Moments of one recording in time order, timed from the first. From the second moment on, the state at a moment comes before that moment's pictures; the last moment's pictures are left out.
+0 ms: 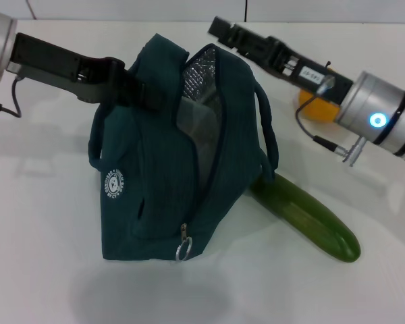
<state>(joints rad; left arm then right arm) -0.73 -1.93 0.78 0.95 2.14 1.85 -2.60 0.70 2.03 -2.12 -0.40 -0.05 -1.17 1.52</state>
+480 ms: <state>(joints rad) -0.70 -1.91 0.77 0.98 2.14 1.86 -2.60 0.54 1.93 -1.91 -0.40 -0.10 -1.43 1.37</state>
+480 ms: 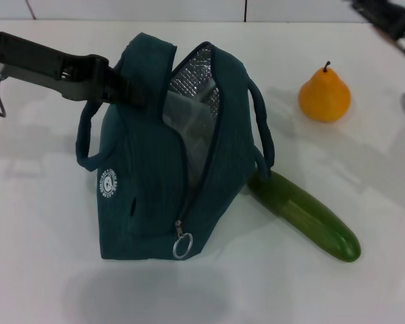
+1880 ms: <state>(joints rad) -0.73 -1.91 0.77 0.99 2.14 1.85 -2.61 0.95 1.99 -1.20 -1.18 -2.52 -1.87 2.55</state>
